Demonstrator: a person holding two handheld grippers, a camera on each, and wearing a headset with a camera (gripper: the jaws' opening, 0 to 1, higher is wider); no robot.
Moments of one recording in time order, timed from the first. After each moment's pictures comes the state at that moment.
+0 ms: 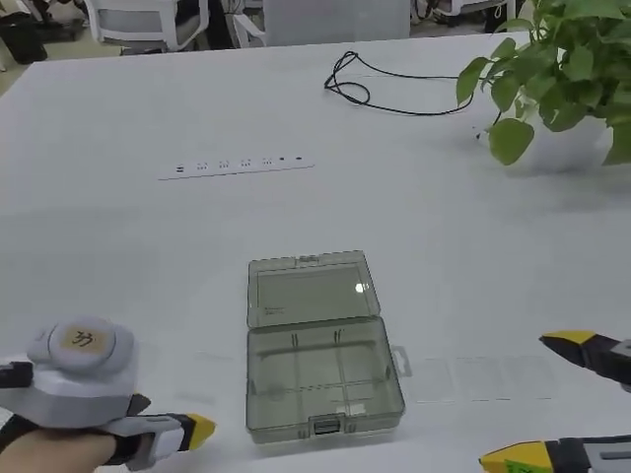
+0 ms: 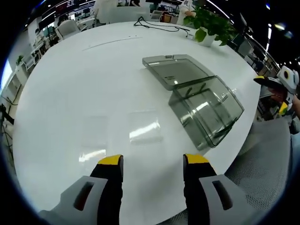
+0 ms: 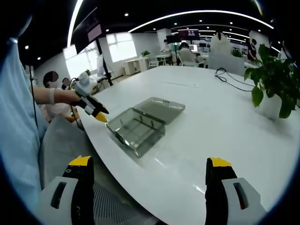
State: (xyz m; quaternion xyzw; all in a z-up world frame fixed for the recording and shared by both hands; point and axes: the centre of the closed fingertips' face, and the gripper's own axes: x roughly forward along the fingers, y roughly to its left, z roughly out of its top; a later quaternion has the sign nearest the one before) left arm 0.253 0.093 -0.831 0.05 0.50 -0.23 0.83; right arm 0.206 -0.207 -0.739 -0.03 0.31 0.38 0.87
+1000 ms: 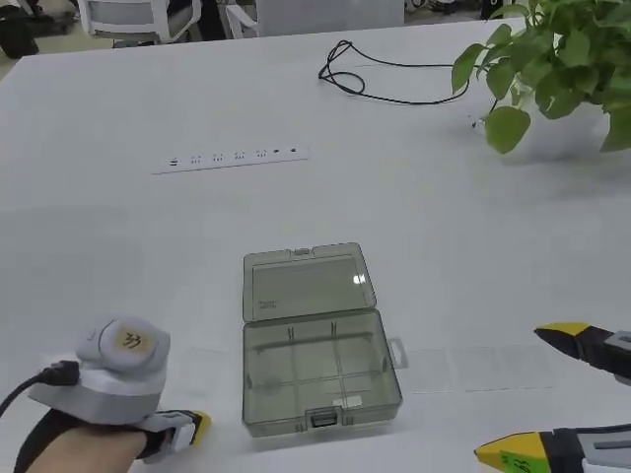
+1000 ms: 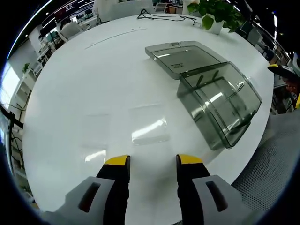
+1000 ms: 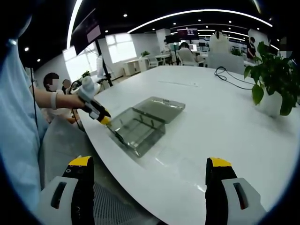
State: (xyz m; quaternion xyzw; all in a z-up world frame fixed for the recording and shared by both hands) left arm 0.256 0.094 -0.848 0.11 0.51 -0.18 0.83; right arm 0.206 -0.206 -0.743 -0.03 0.31 0.39 0.87
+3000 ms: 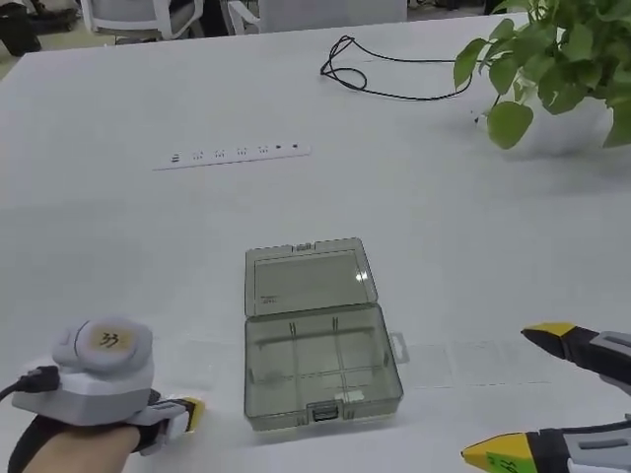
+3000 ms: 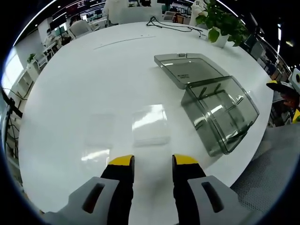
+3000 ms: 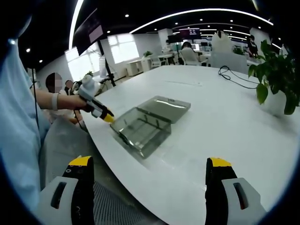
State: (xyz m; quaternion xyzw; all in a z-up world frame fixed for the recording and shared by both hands) left arm 0.261 0.099 -0.840 0.06 0.49 -0.17 0.86; right arm 0.204 -0.194 -0.747 -0.02 0.31 0.40 0.86
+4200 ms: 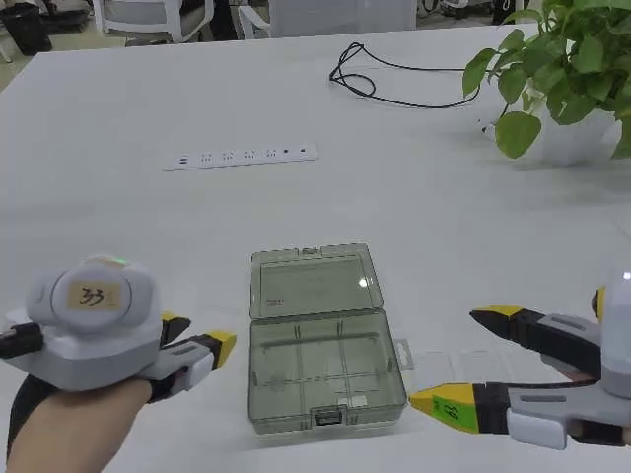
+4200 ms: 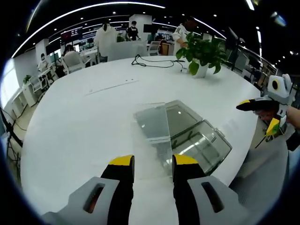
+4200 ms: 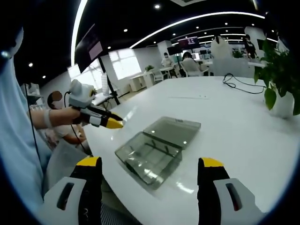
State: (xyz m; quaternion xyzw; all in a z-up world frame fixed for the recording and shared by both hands) left arm 0.297 0.042 -0.744 0.05 0.34 -0.24 0.91; right arm 0.243 -0.152 -0.721 0.05 0.26 0.41 0.87
